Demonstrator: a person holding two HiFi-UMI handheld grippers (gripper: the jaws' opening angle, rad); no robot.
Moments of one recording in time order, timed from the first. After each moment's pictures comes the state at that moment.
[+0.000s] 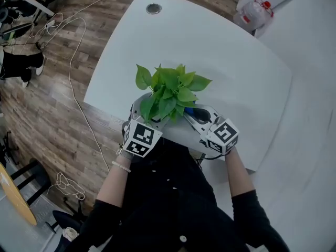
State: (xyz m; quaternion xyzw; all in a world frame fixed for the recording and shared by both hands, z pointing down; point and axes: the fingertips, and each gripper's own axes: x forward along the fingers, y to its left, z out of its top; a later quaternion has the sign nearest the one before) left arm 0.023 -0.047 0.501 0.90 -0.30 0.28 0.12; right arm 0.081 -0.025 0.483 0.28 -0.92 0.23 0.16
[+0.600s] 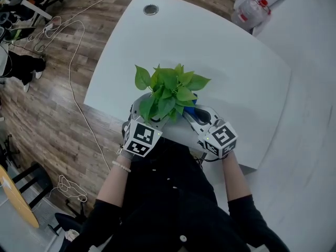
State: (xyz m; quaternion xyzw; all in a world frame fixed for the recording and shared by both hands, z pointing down) left arm 0.026 -0.048 0.500 0.90 -0.30 0.28 0.11; right arm 0.090 -0.027 0.477 0.34 -0.90 0.23 0.17
